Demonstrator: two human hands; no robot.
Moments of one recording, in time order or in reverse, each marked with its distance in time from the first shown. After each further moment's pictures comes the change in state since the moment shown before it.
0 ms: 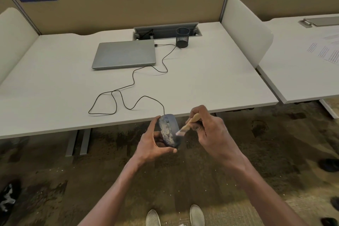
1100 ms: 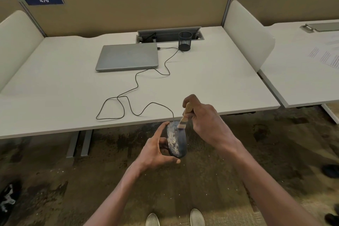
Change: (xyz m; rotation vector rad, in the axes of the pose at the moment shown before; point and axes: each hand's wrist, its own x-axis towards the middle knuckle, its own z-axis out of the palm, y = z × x) left_hand -0.006 -0.008 0.005 -0.030 -0.145 0.042; right_hand 0.042 -0.005 -0.001 -0.120 -0.076 -0.005
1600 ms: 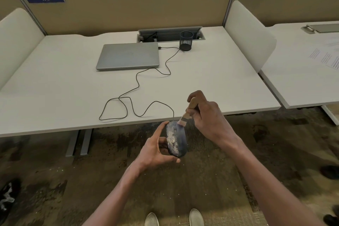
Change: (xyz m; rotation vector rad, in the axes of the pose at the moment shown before) left_hand -0.001 -0.002 -0.003 -0.035 0.014 -0.016; right_hand 0.008 0.010 0.003 0.044 0.043 0.033
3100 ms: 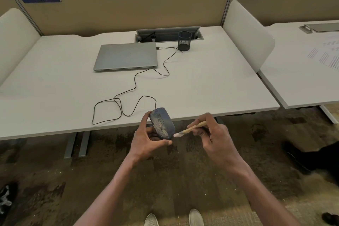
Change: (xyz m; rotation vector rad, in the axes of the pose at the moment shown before) left_hand 0.016 0.010 -0.026 -0.086 0.277 -0.042; right_hand -0.053 0.012 0.012 0.244 0.069 0.011
